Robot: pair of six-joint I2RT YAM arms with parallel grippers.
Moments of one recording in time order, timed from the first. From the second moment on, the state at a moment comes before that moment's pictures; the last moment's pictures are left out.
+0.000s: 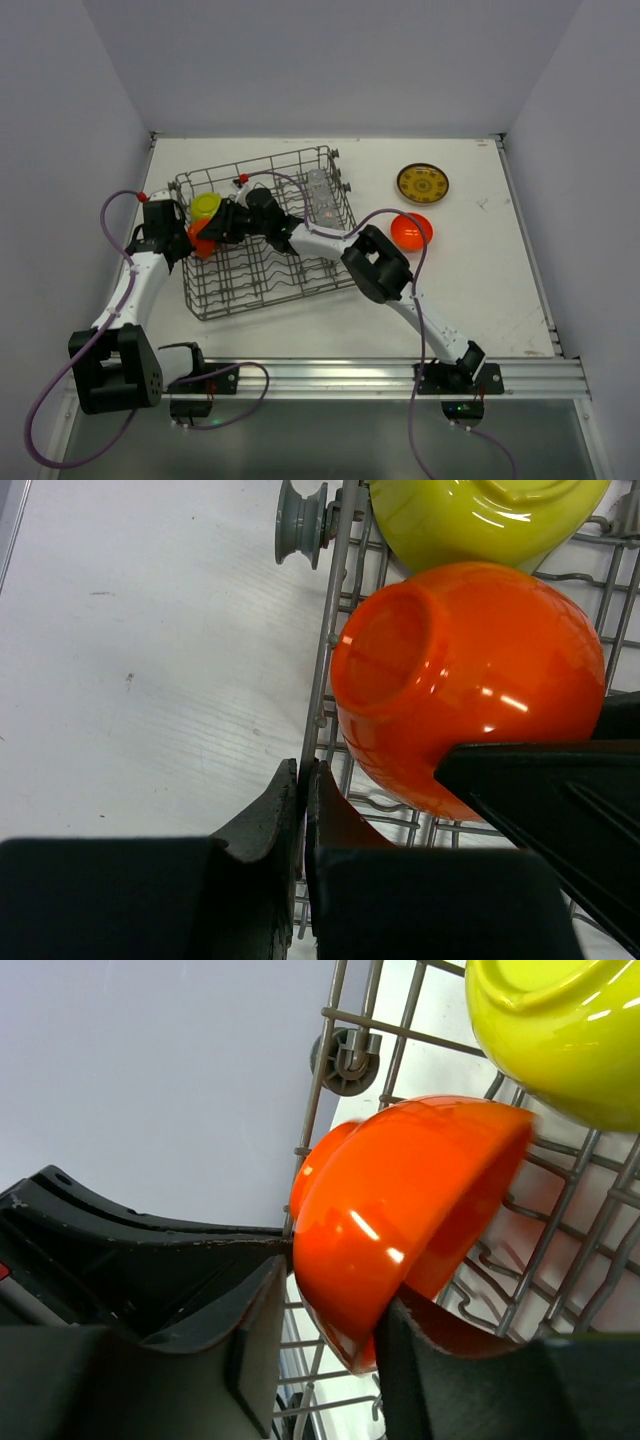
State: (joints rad) left arm 0.12 1.19 0.76 -0.43 -0.16 -0.25; right arm 0.93 2.57 2.02 0.33 -0.42 1.11
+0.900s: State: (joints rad) left arm 0.12 1.19 0.76 -0.43 -0.16 -0.25; right arm 0.95 2.46 1.76 0.60 -0.48 1.16
